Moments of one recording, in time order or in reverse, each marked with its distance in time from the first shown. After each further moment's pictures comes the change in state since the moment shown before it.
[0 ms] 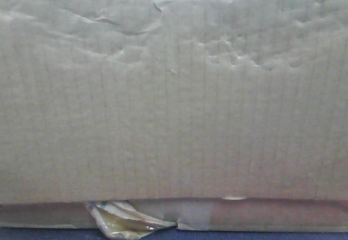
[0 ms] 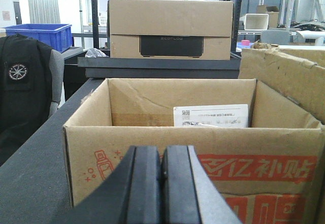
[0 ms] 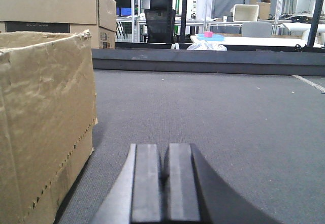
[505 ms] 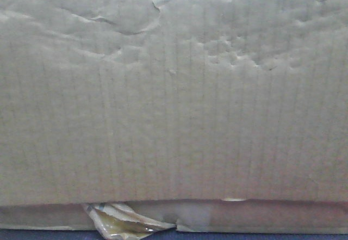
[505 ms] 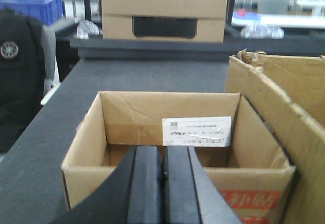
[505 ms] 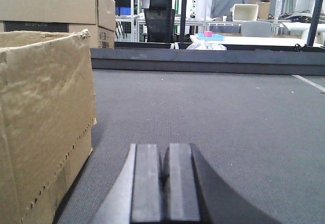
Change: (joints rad) left arm 0.000 0.182 -0.436 -0.018 0.443 0.000; right arm 0.000 0.000 0.000 0.000 0.000 0.000
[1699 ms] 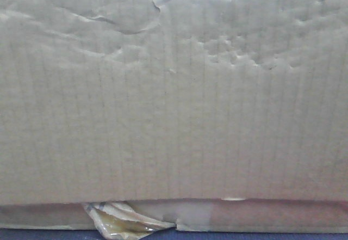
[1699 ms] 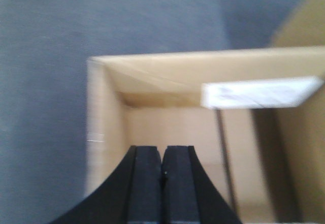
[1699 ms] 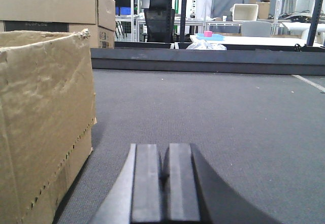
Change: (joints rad) left arm 0.268 1.051 -0.811 -0.173 0.551 0.335; right arm 0.000 0.000 0.000 0.000 0.000 0.000
